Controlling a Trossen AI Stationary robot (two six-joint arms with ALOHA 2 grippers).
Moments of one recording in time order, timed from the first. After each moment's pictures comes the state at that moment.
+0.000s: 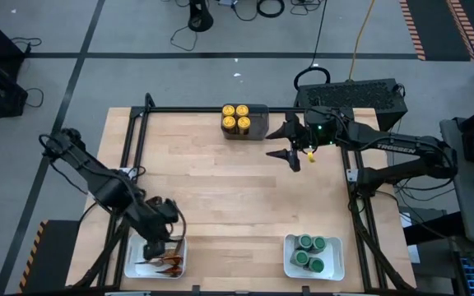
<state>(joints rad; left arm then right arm) -0.66 1.34 1.36 -1.08 0.08 -1.01 -0.29 1.14 0.96 -0.22 -0.27 -0.06</state>
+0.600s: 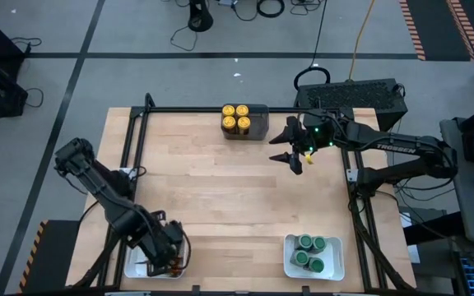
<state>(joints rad) -0.76 1.54 1.36 -1.12 0.08 -0.99 -0.28 1.14 0.96 -0.34 -0.26 -0.02</state>
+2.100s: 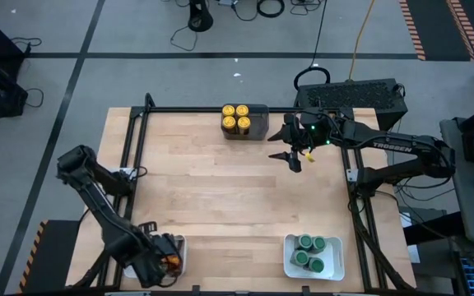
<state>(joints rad) -0.90 1.63 1.34 -1.12 0.04 -1.15 -0.31 1.17 0.97 -0.34 -0.26 -0.20</state>
